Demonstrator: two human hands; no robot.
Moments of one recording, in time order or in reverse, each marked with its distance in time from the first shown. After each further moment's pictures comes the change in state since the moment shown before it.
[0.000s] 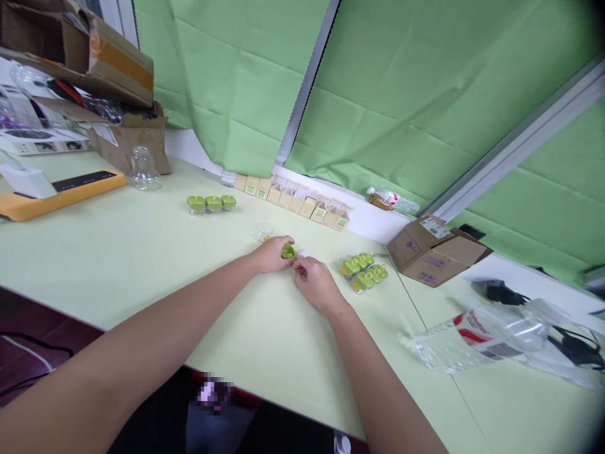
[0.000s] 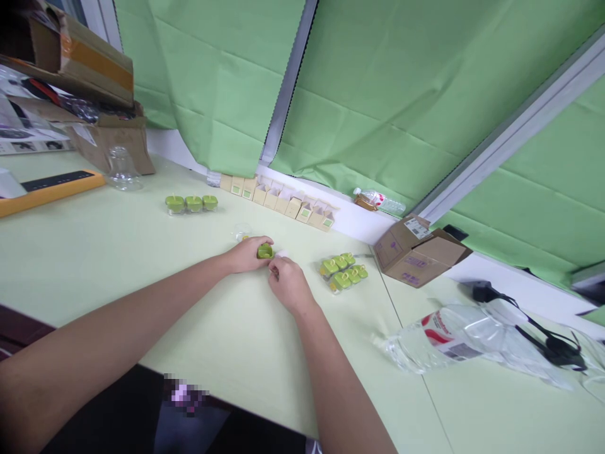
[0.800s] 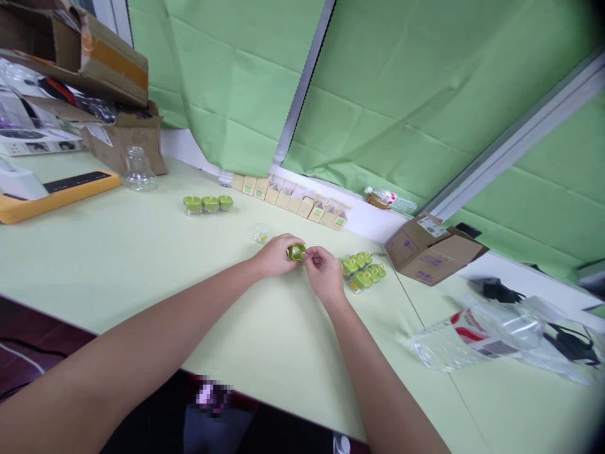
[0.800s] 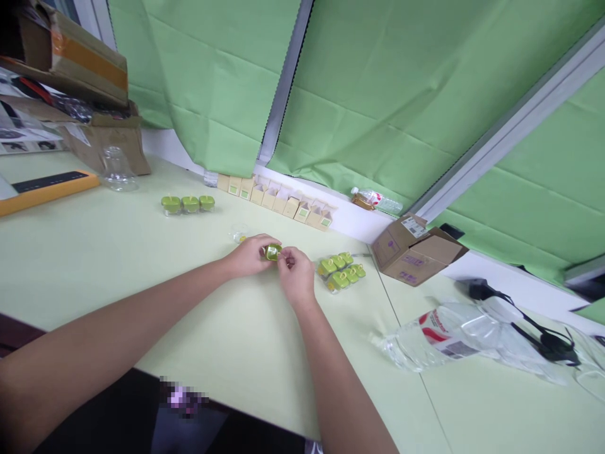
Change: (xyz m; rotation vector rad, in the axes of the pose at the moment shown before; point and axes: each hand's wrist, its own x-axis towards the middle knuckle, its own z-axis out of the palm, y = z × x) left_hand -0.001 0.024 0.004 -0.136 0.125 0.196; right_hand 0.008 0.004 -0.003 0.366 0.370 0.271
